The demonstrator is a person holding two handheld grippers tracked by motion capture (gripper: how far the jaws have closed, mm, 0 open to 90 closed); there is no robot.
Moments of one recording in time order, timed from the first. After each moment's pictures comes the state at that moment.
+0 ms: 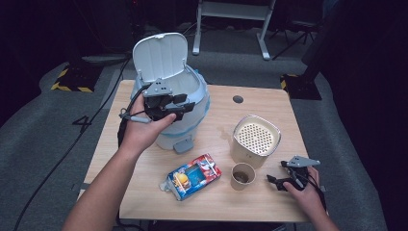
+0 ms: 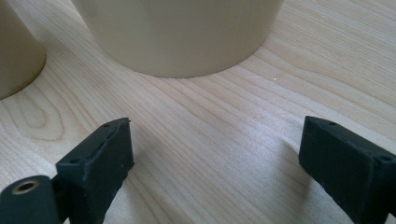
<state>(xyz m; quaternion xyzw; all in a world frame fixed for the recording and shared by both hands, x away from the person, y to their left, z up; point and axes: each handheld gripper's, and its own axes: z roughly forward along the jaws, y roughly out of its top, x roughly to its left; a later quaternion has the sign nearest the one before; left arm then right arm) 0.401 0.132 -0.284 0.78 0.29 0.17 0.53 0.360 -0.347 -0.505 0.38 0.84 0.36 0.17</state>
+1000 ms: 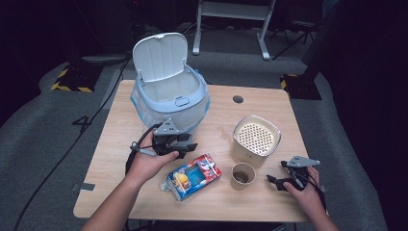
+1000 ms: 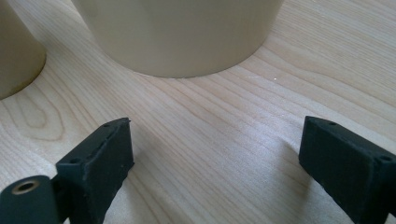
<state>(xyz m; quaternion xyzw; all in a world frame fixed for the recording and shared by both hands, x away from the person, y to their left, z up) 0.381 0.123 -0.401 0.82 0.29 0.08 0.48 0.360 -0.347 -0.505 0.38 0.84 0.36 0.17</state>
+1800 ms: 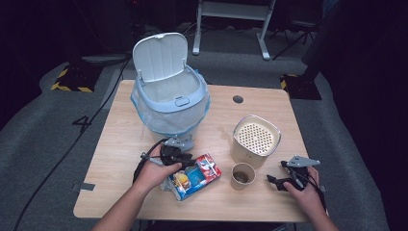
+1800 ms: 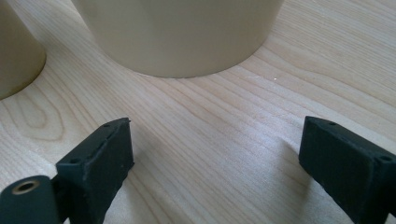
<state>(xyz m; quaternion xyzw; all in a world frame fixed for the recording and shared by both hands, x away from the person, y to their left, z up) 0.386 0.113 -0.469 0.85 0.32 0.00 0.41 0.360 -0.347 -0.505 0.38 0.84 0.36 0.17</state>
